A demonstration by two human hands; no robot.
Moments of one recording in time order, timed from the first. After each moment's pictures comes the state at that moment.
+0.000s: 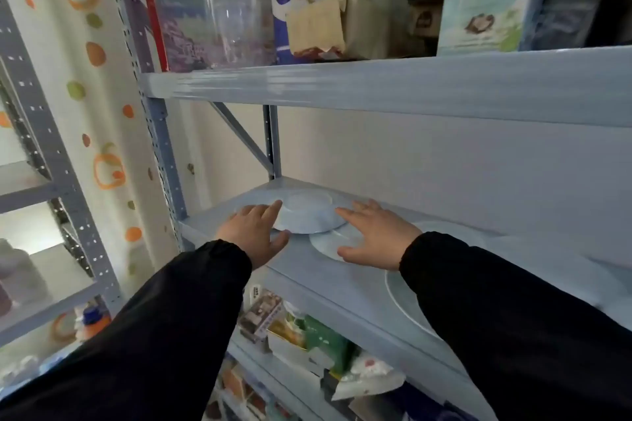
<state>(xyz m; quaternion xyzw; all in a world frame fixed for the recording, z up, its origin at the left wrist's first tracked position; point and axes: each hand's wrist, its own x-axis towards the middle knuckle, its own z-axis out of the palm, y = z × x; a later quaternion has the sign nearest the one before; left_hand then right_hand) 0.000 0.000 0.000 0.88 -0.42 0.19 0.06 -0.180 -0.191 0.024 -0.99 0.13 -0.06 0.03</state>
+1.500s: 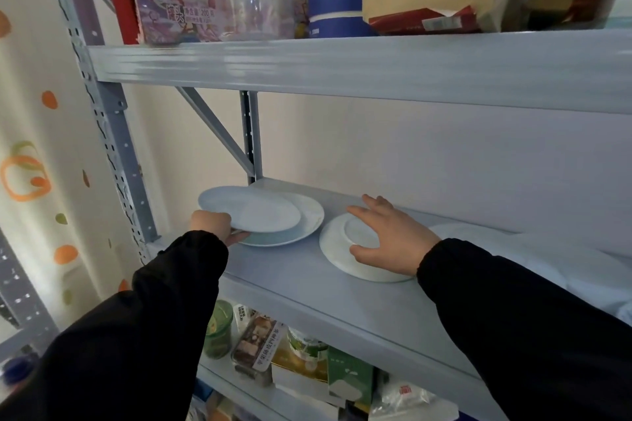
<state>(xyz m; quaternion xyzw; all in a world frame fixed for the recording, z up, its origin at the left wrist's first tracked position) 0.192 -0.039 -0.042 0.80 -0.13 -0.19 0.55 -0.110 -0.196 0.005 -0.97 0.23 -0.10 0.08</state>
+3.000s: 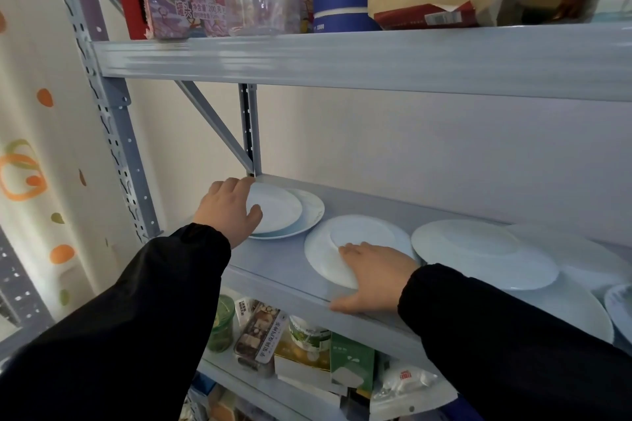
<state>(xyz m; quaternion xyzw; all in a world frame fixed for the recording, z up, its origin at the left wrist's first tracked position) 0.152 -0.010 -0.010 0.84 -0.45 0.19 0.22 -0.115 -0.129 -0.018 -0.98 0.21 0.04 -0.01</state>
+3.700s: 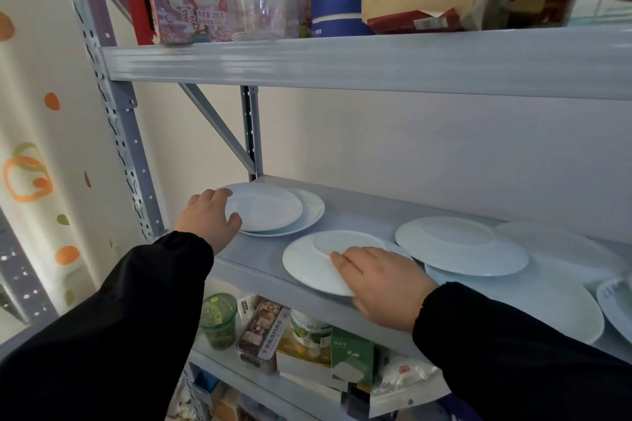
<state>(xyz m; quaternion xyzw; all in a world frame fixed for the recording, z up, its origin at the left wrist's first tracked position) 0.158 0.023 -0.015 0.88 -0.39 0.13 0.22 -0.146 -0.112 -0.033 -0.97 0.04 -0.16 -0.20</state>
